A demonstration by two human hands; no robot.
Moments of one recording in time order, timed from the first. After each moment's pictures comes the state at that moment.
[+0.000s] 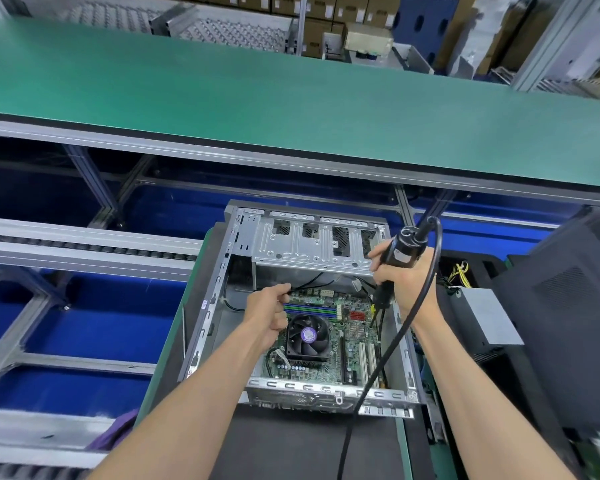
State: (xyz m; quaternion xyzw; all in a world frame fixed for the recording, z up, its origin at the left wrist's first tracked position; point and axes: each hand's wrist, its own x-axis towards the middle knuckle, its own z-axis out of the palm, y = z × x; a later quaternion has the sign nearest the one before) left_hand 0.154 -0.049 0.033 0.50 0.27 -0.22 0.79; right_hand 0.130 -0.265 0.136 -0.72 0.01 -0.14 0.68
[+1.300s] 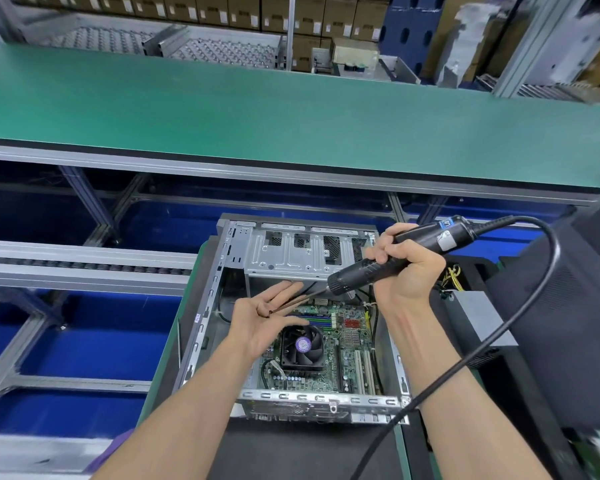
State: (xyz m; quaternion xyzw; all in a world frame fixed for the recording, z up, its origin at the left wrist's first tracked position) left_hand 0.152 -0.043 0.044 0.27 0.18 -0.27 0.91; right_hand 0.125 -0.235 0.181 -0.33 0.07 -0.20 0.92
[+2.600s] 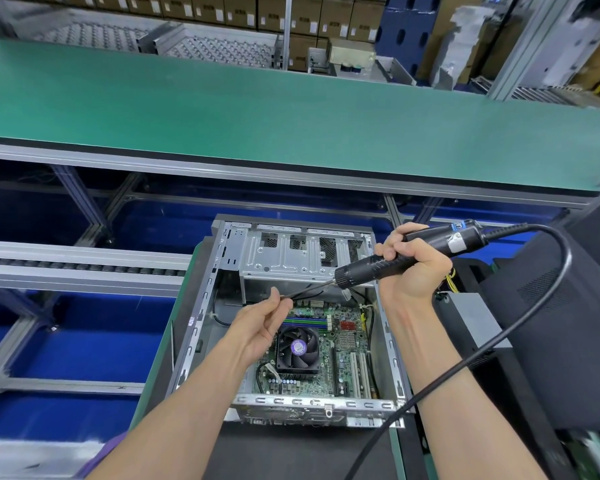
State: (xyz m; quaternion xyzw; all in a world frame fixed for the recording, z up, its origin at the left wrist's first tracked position) left_hand 0.157 -0.047 0.029 0.32 0.26 -0.23 0.88; right_hand 0.131 -0.245 0.185 -0.33 0.10 -0.25 0.91
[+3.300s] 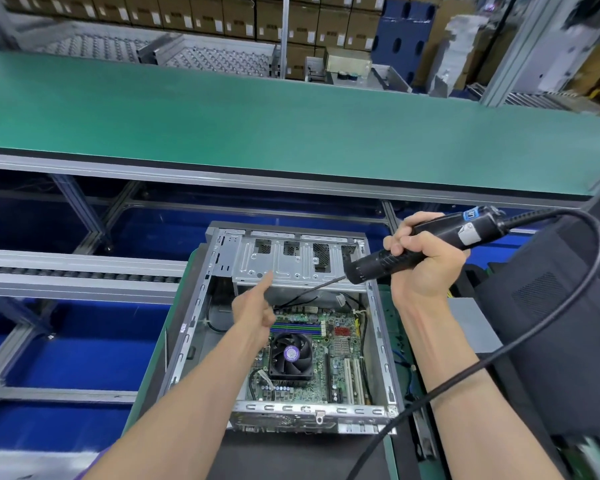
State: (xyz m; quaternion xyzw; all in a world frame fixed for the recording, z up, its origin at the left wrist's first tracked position) left_hand 0.178 -0.072 0.051 0.47 0.33 -0.13 0.81; right_hand 0.123 -0.261 0.214 -0.40 0.04 -0.30 0.87
